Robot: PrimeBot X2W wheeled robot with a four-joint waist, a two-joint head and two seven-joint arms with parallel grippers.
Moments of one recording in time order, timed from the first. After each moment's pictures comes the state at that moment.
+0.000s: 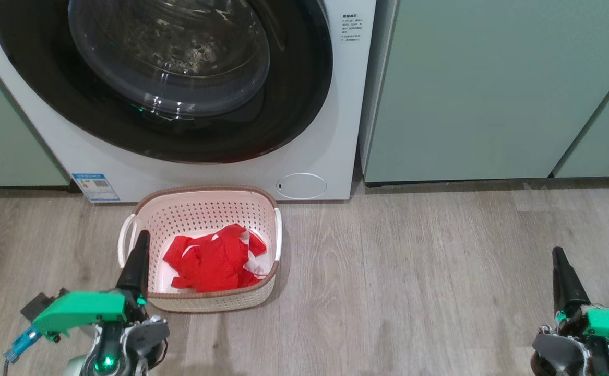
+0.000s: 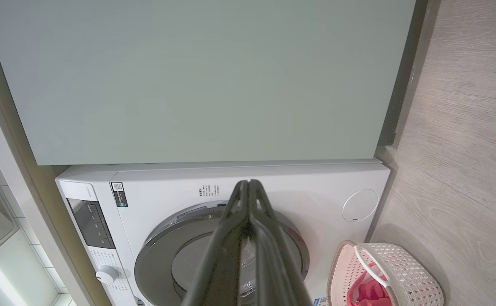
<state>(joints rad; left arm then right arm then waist) -0.08 0.04 0.08 0.28 -1.60 -0.13 0.11 -0.06 -0.03 -0.13 0.29 1.60 0.13 0.11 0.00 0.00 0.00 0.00</state>
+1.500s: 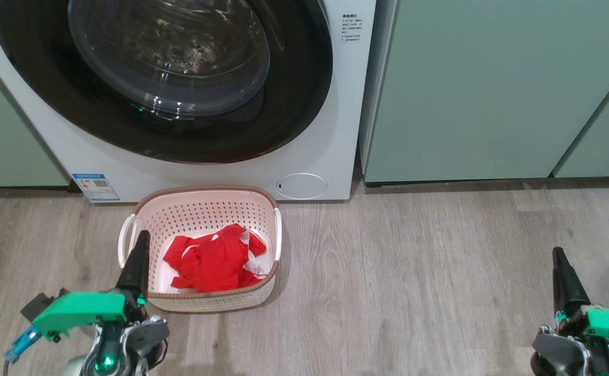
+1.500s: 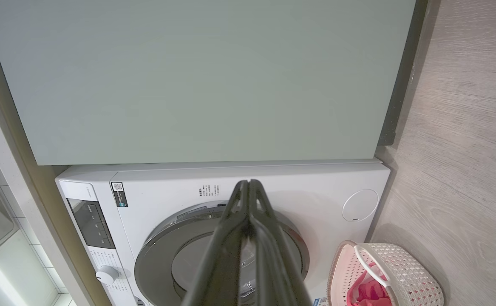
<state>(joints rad) -0.08 0.04 0.08 0.28 -1.60 -0.13 0.11 -0.06 -0.03 -0.13 0.29 1.60 0.13 0.11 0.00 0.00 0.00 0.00</state>
